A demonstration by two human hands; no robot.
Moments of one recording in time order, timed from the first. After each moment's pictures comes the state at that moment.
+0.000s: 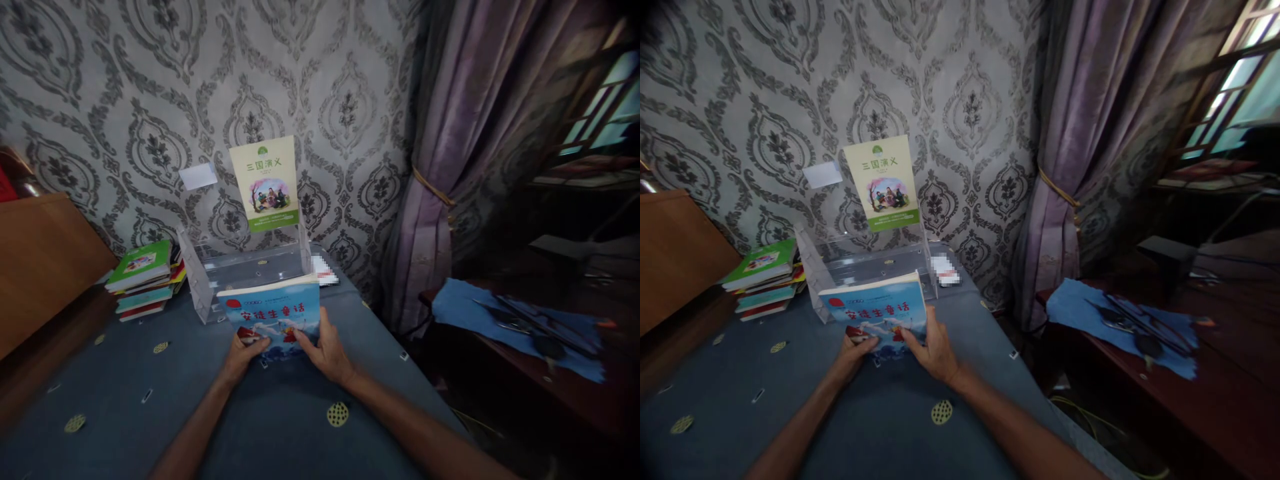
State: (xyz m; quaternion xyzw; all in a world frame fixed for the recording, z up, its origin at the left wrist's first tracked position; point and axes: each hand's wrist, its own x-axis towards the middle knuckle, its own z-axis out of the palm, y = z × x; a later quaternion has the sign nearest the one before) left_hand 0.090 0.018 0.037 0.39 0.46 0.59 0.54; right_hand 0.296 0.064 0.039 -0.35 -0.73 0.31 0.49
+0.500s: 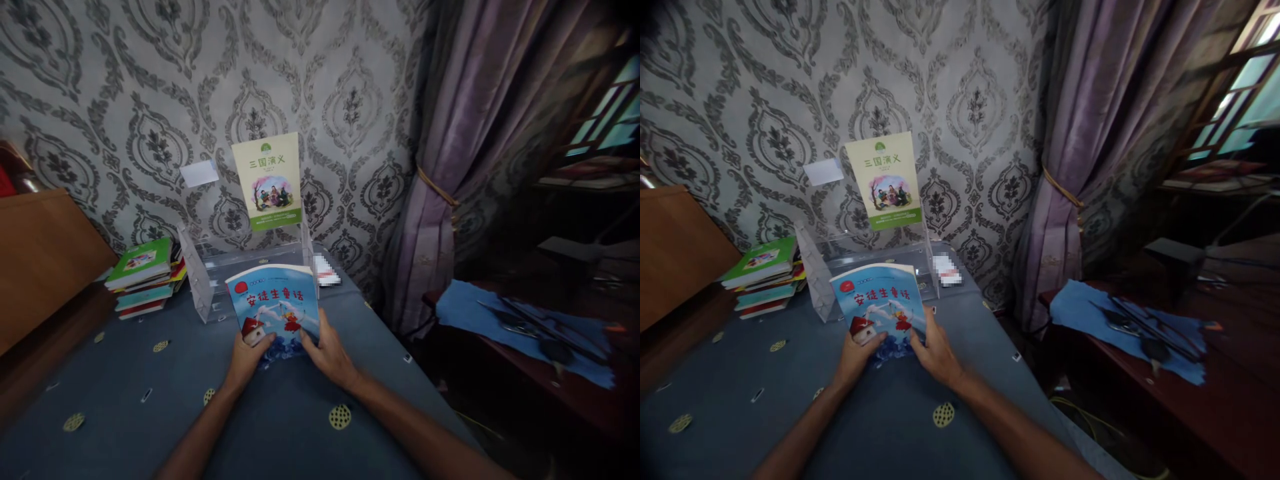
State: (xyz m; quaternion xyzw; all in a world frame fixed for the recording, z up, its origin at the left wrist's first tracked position) left_hand 0.101 0.022 0.035 0.39 0.61 0.60 0.35; right_hand 0.292 0.067 0.033 -0.34 -0.75 0.32 0.47
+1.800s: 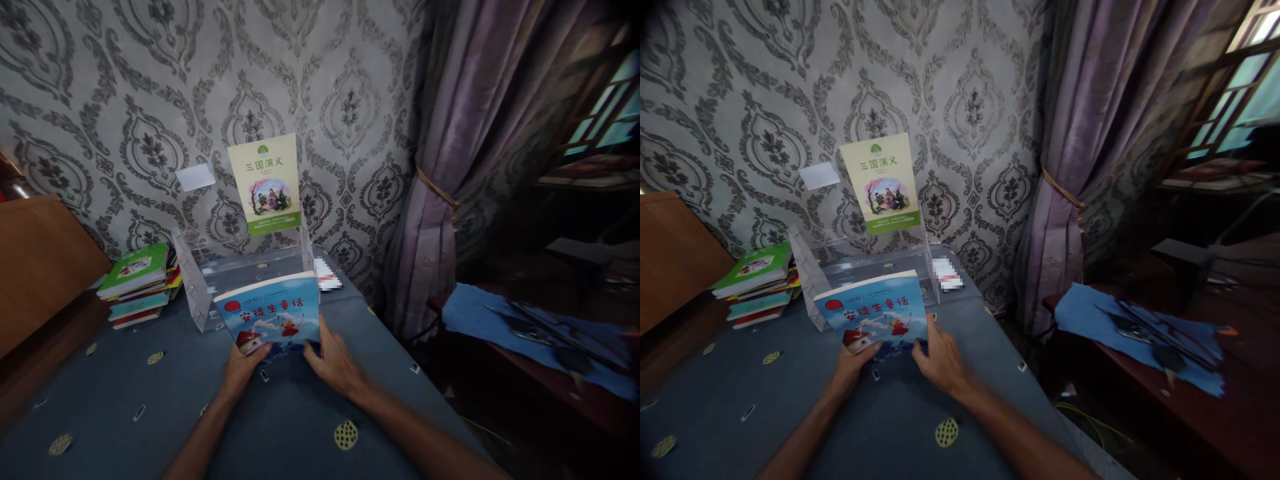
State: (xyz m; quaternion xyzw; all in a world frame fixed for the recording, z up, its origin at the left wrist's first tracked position) left_hand 0.090 0.030 0.020 0.36 0.56 0.62 0.40; right_hand 0.297 0.075 0.029 -0.43 -0.78 0.24 0.39
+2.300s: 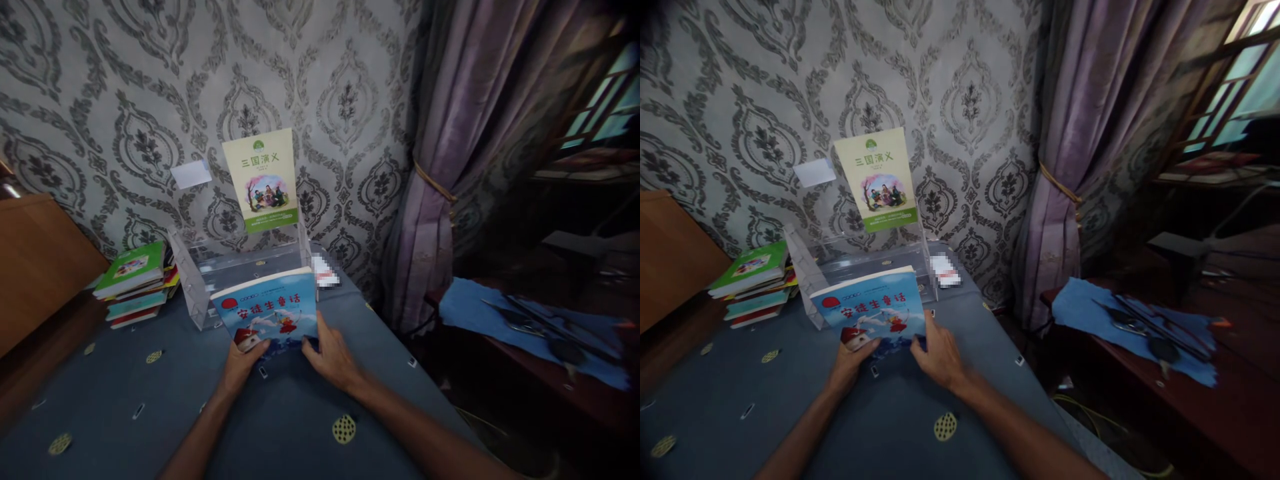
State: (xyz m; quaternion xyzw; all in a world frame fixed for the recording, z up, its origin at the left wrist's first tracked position) left_hand 0.091 0.027 0.024 0.39 0.56 0.61 0.40; right_hand 0.297 0.077 0.028 -0.43 -0.78 0.23 0.39
